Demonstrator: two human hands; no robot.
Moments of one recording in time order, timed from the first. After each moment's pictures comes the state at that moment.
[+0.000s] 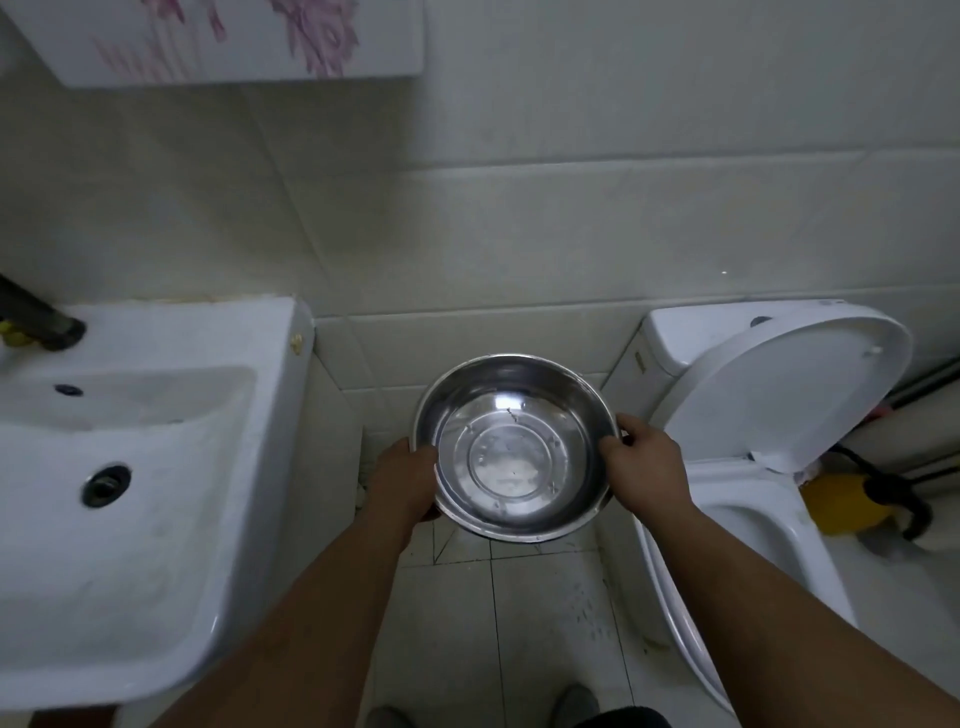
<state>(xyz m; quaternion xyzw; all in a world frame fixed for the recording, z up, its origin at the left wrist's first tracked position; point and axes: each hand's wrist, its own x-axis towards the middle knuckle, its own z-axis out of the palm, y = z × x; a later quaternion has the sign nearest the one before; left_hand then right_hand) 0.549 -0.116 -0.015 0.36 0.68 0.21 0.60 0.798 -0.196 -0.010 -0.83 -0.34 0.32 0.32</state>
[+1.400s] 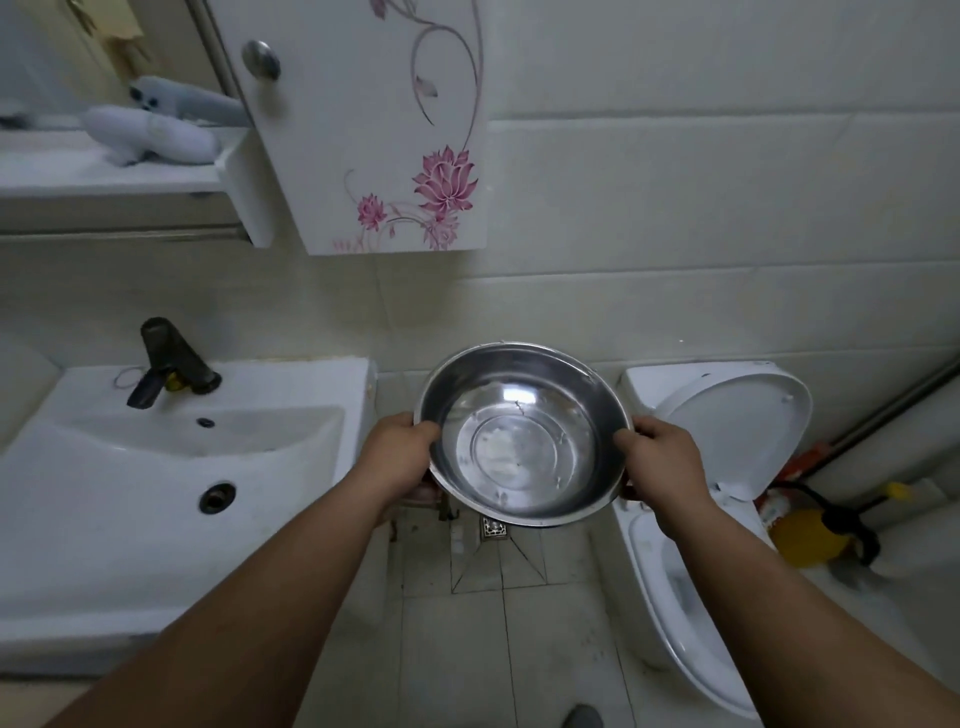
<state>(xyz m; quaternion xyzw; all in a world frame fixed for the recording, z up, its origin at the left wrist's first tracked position) 0.477 -0.167 0.205 0.51 0.62 0.20 0.56 0.739 -0.268 0.191 -0.80 -0.27 0.34 0.42</state>
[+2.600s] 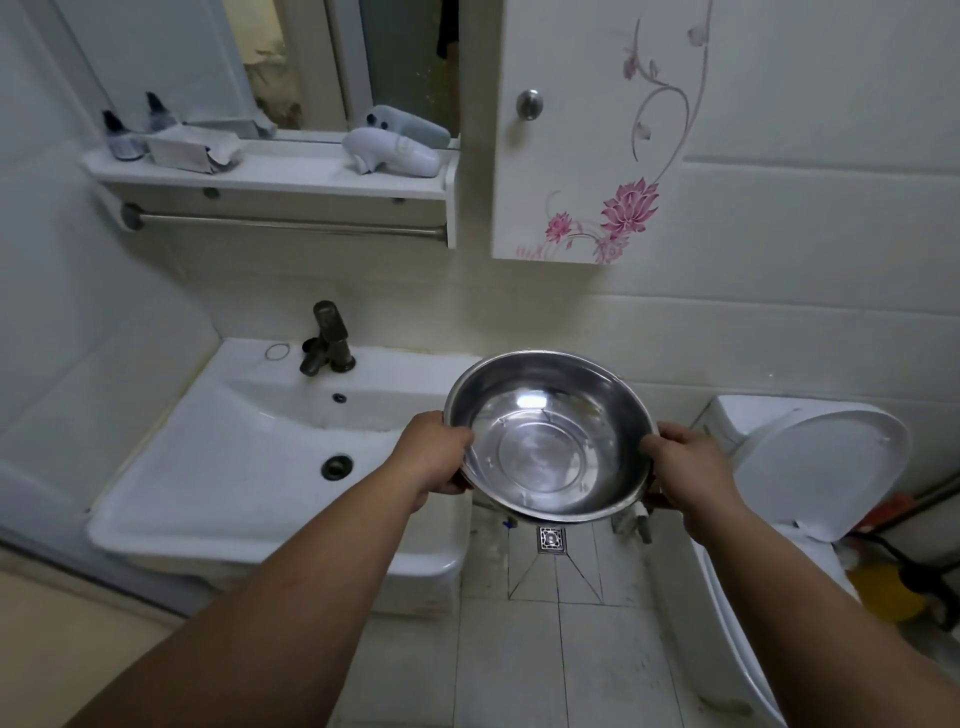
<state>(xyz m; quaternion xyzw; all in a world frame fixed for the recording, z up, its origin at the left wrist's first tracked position) 0.304 -0.179 0.231 0.50 0.62 0.22 0.56 0.573 -0.260 0.225 -0.78 -0.29 0.37 0.41</state>
